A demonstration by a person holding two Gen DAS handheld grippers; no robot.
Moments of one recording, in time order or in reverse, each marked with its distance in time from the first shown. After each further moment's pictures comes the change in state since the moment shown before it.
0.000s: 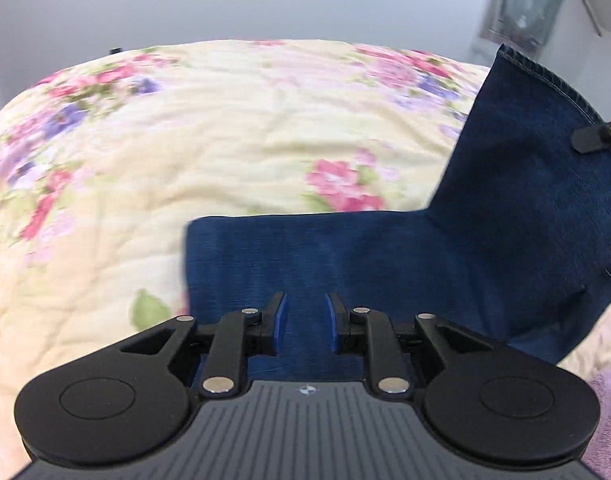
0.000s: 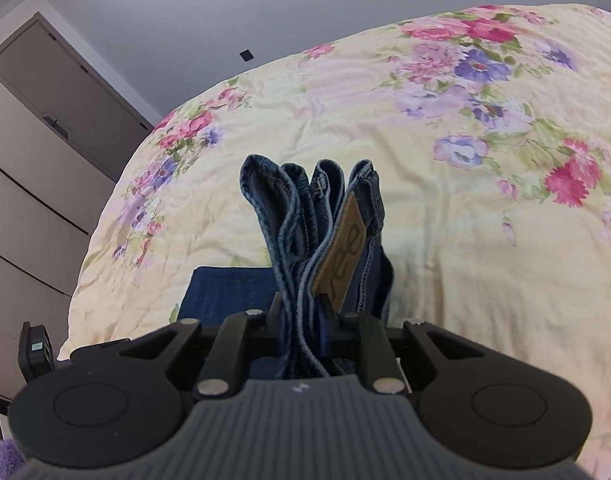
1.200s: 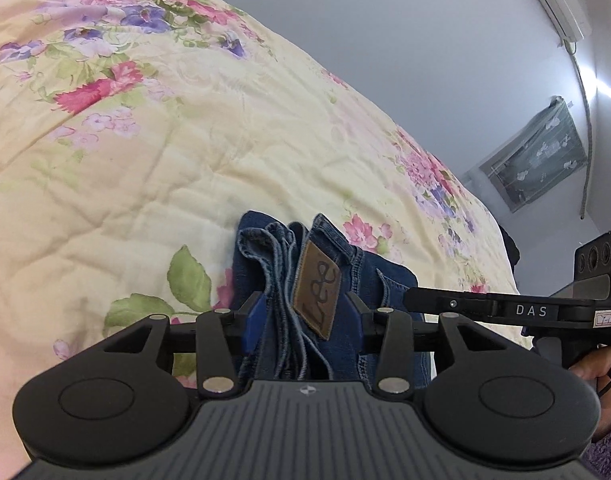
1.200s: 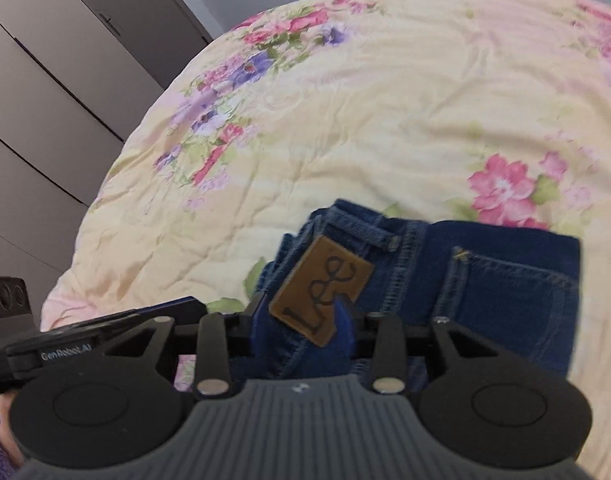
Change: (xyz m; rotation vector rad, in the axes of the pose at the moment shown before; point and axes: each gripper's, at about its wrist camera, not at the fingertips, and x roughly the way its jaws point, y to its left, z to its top) left arm -0.008 0.118 -0.028 -0.492 -0.083 -0.300; right arm 0.178 0.139 -0.033 -0.229 0.129 0.033
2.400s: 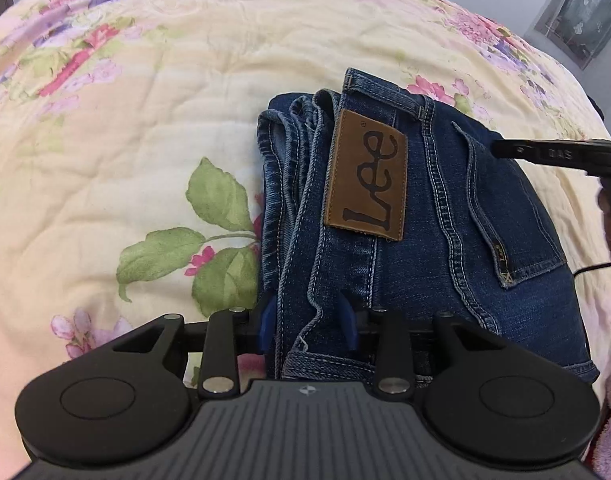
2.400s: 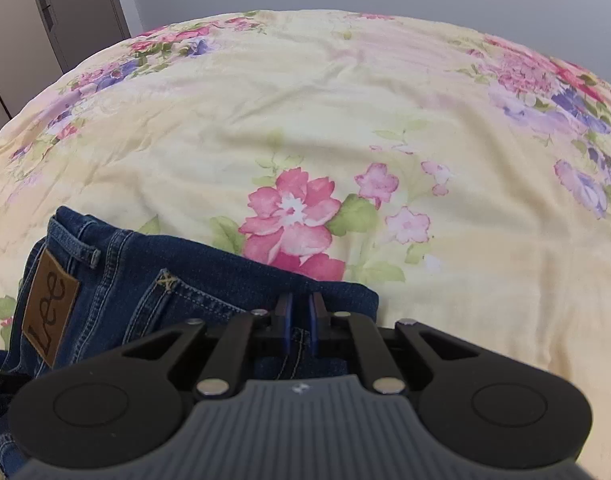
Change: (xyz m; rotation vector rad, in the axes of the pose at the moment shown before) left arm 0.060 -0.017 -0.043 0.295 0.231 0.348; right arm 0.043 -0.112 -0.017 -0.133 -0.126 -0.302
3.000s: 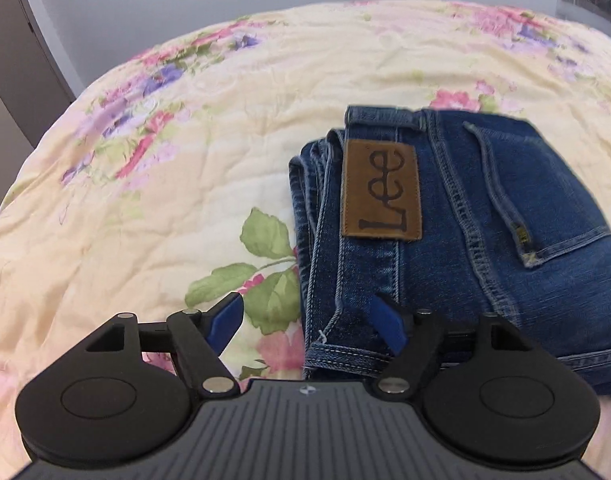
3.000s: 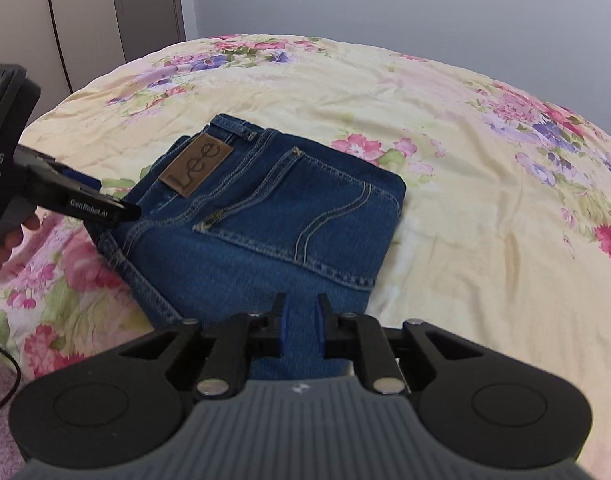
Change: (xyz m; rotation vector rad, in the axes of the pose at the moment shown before) left arm -0.029 -0.053 -0.016 0.125 -0.153 0.311; right arm -0.139 0.042 -0.142 -0.103 -0.074 0.046
